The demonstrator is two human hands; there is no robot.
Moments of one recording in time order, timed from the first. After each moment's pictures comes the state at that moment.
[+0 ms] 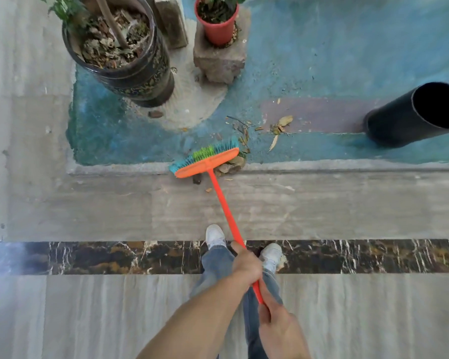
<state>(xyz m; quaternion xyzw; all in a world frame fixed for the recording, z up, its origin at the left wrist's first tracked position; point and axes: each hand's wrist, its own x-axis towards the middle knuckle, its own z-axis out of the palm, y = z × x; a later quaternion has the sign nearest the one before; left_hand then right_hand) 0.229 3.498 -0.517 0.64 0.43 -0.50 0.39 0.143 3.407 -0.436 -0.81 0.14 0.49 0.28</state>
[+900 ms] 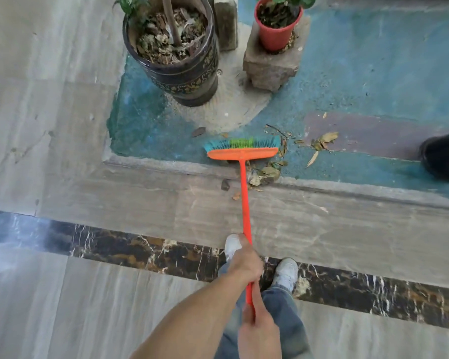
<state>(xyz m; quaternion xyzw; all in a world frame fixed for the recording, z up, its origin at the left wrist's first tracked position) 0.240 3.580 -0.566 0.73 0.37 -0.46 0.34 0.158 3.507 -0.471 -0.78 0.20 0.50 0.32</state>
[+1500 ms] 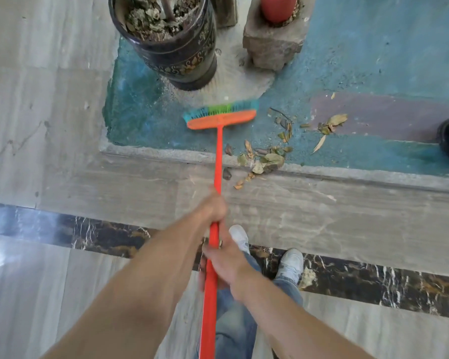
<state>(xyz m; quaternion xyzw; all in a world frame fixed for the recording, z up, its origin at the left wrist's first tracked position) 0.309 3.679 -0.604 0.76 0.38 -0.42 0.32 0.248 3.579 -0.497 -0.56 0.24 0.60 0.51</state>
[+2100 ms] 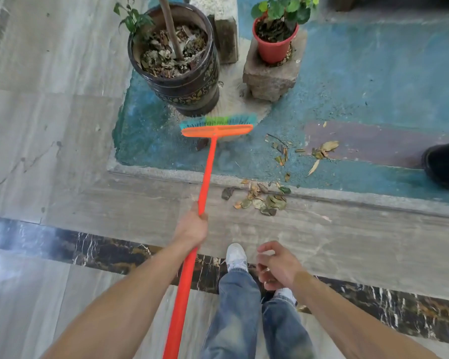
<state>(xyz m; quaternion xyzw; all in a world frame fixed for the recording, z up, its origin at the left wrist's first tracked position) 0.288 3.706 -0.531 0.81 0.40 -0.31 0.29 0.302 3.487 -0.510 -0.66 0.23 0.58 0.42</state>
